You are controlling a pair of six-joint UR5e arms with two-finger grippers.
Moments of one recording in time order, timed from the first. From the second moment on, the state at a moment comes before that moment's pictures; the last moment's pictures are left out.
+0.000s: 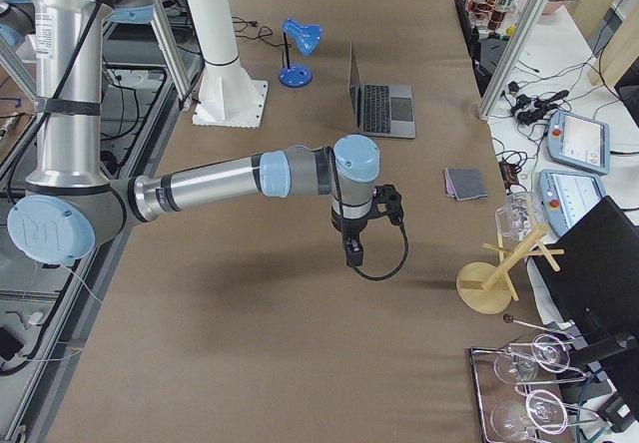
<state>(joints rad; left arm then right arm) -1.70 -1.42 -1.83 -1.60 -2.36 0.10 1.52 -1.66 1.91 -1.75 2.34 -0.15</state>
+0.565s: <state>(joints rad) -1.69 -1.36 -1.85 -1.61 -2.43 0.10 1.52 -1.66 1.90 -1.75 2.34 -0.14</state>
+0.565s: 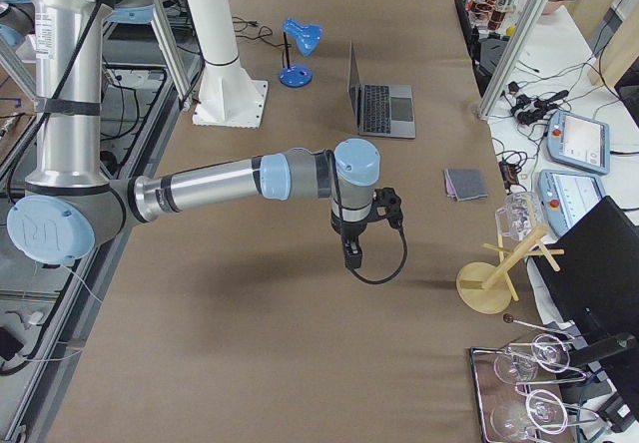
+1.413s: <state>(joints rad) -1.69 -1.32 -1.85 -1.63 -2.51 0.09 1.52 -1.66 1.90 -1.74 2.36 -0.14</state>
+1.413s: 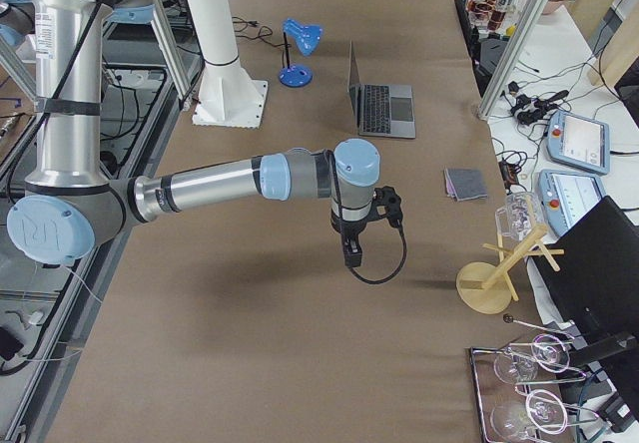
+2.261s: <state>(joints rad) -1.65 -1.32 -1.90 -1.71 -2.61 -0.07 1.49 -1.68 2.01 -1.74 2.46 -0.01</state>
